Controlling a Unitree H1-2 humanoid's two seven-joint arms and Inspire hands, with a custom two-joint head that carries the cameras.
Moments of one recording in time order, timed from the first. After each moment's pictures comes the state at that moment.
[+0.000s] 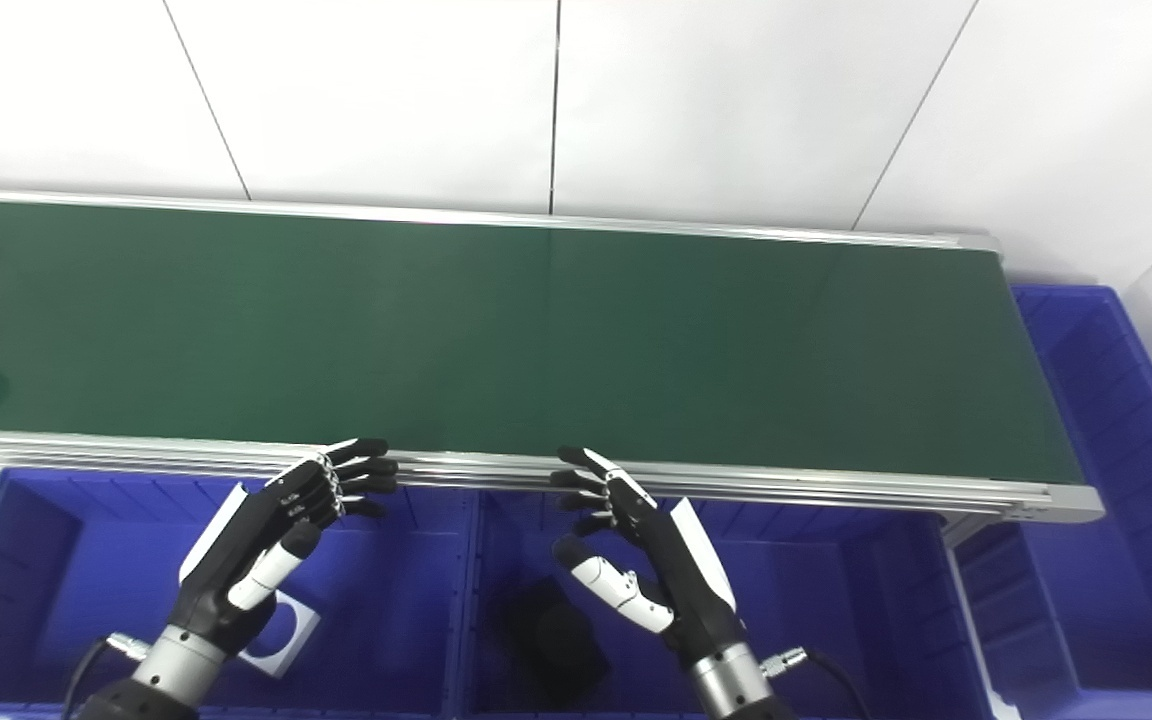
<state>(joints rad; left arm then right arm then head) 0.29 0.15 -0.13 -0.06 -0.09 -0.22 -0.32 0.30 -0.11 0.24 -0.13 -0.20 -0.21 0.14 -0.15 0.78</state>
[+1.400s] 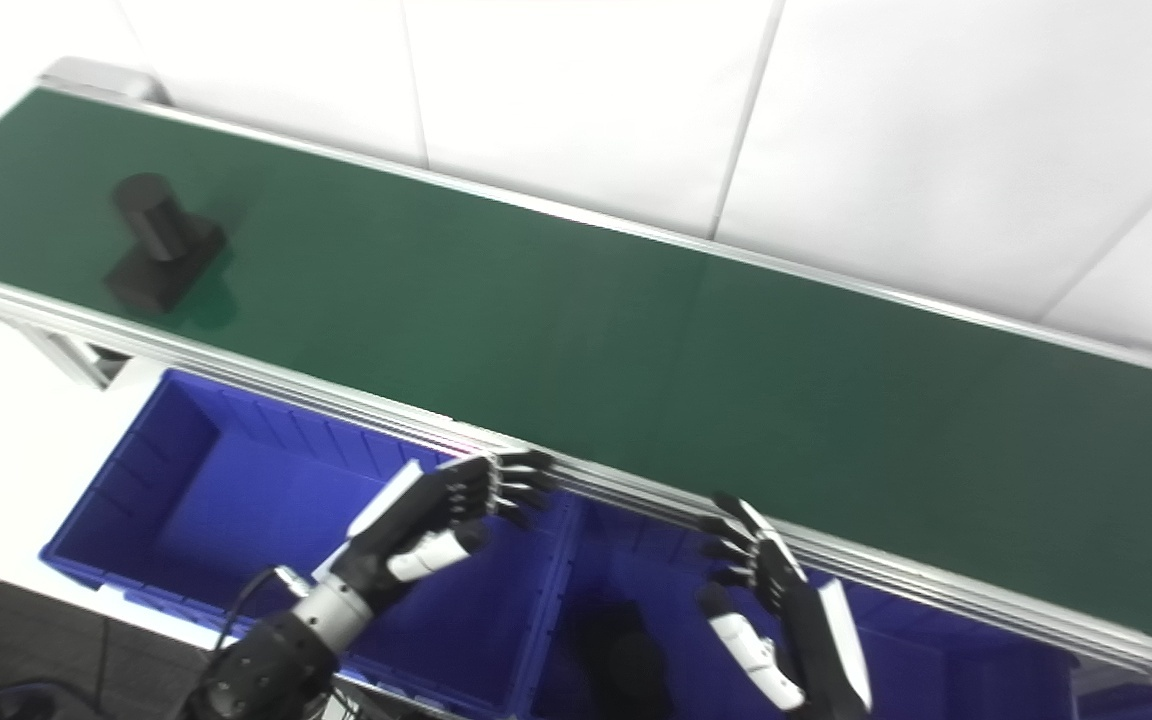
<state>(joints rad) 0.27 0.06 -0.20 0.07 0.02 -0.30 -0.26 0.30 -0.19 0.20 -0.08 -0.13 -0.25 0.14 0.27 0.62</state>
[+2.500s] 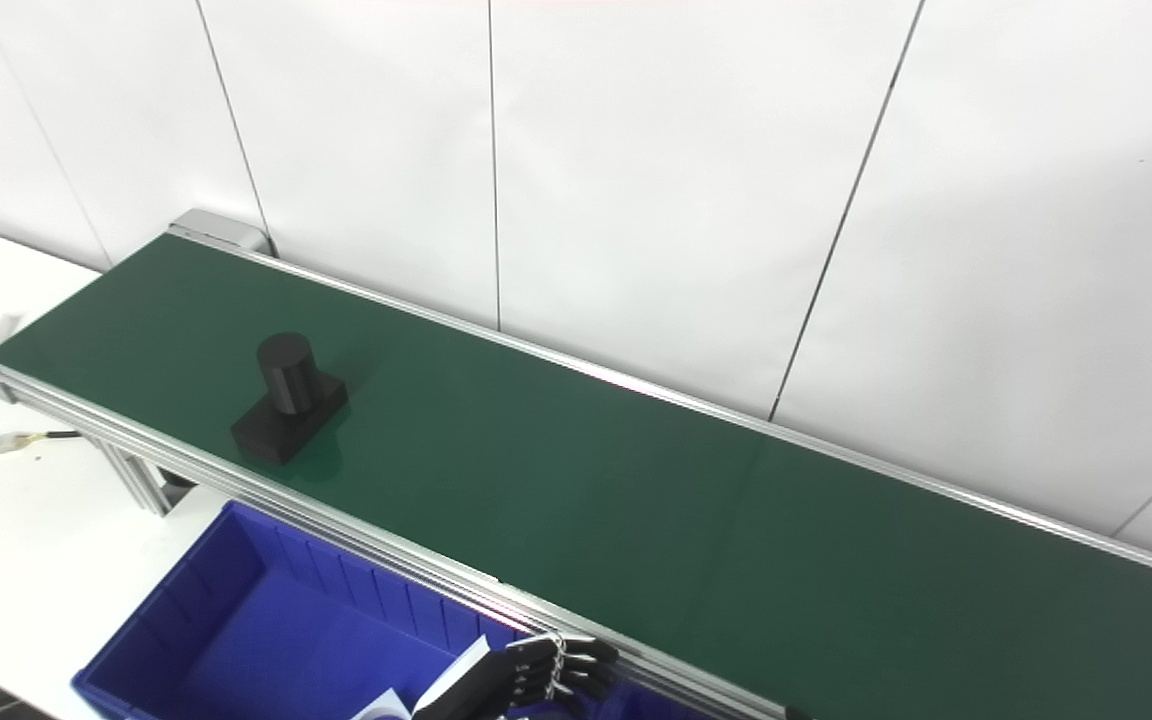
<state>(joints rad) 0.21 0.02 -0.21 0.24 0.07 -0.40 -0.20 0.25 -0.21 0.17 0.07 -0.10 -0.34 0.15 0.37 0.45</state>
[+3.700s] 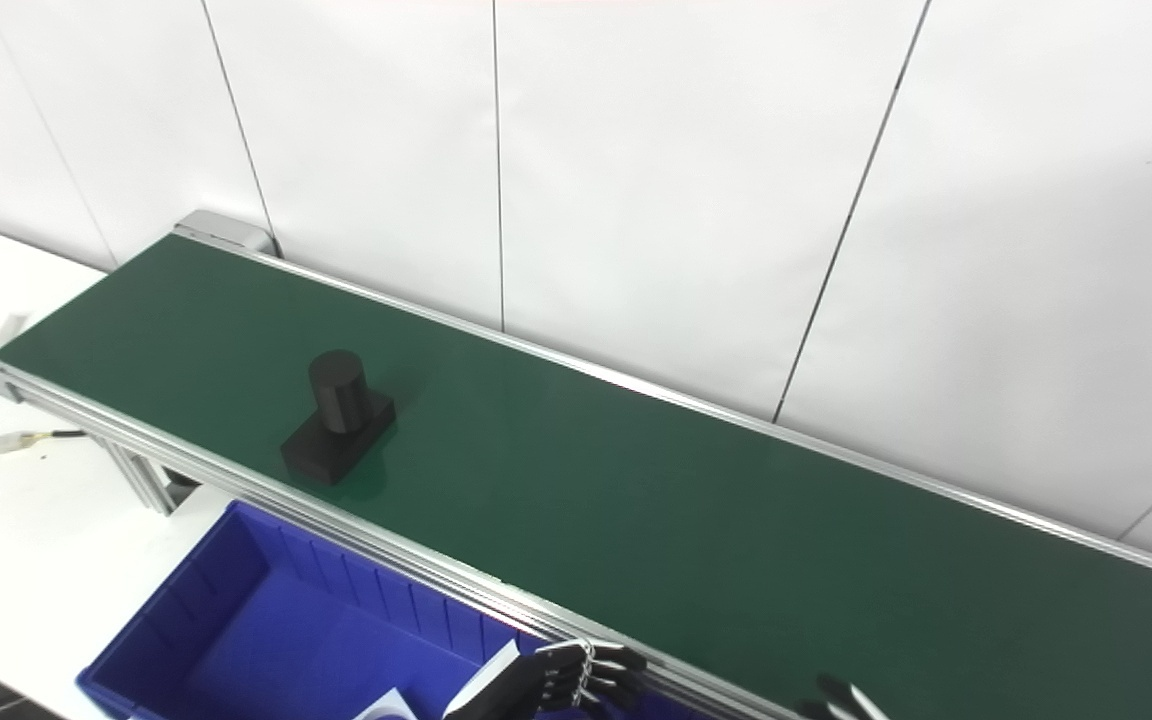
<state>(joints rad) 0.18 -0.01 -0.23 0.30 0.11 -0.42 -0.18 0.24 -0.25 0.14 -0.11 -0.03 -0.37 0.21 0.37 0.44</state>
